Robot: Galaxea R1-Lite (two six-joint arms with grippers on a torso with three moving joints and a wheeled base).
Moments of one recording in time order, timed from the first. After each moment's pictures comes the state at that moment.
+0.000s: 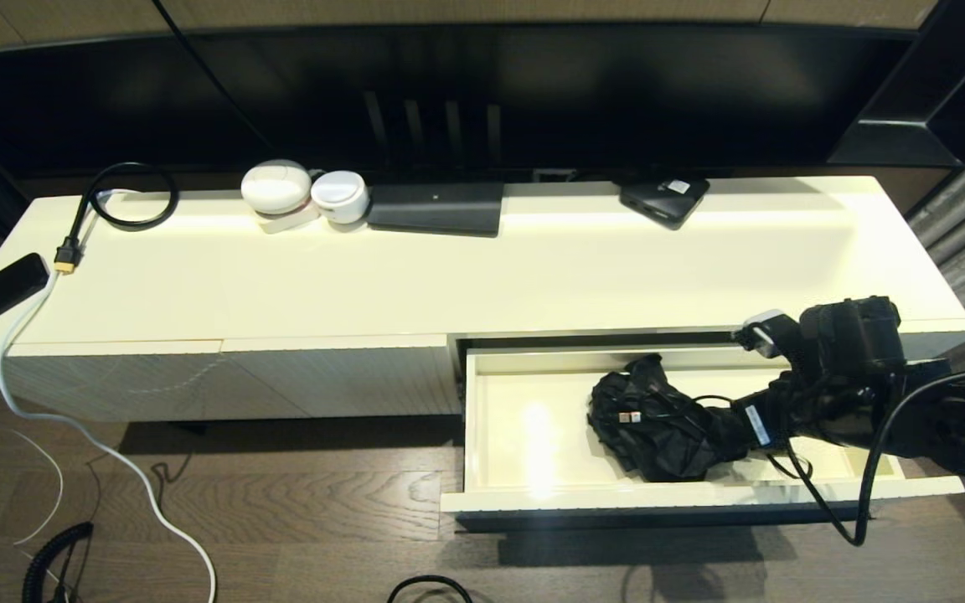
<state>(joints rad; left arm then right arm) 0.00 0.00 0.00 -0.01 0.02 -0.06 0.16 1.83 -0.84 -0.35 -0.15 -0.19</state>
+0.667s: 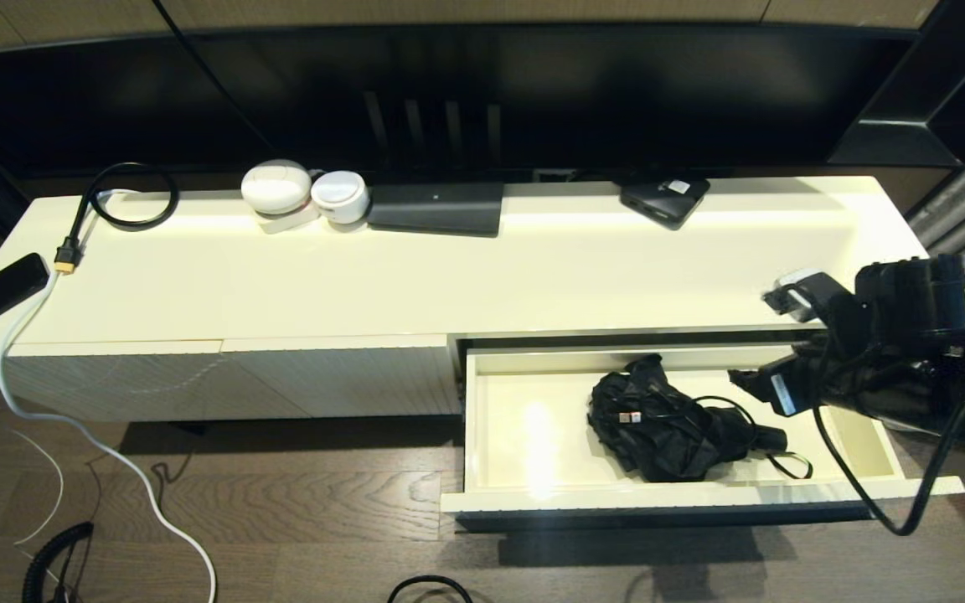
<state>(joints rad) 0.00 0.00 0.00 -0.01 0.02 -0.06 0.17 1.66 -0.86 -0.32 -0.14 -0.26</state>
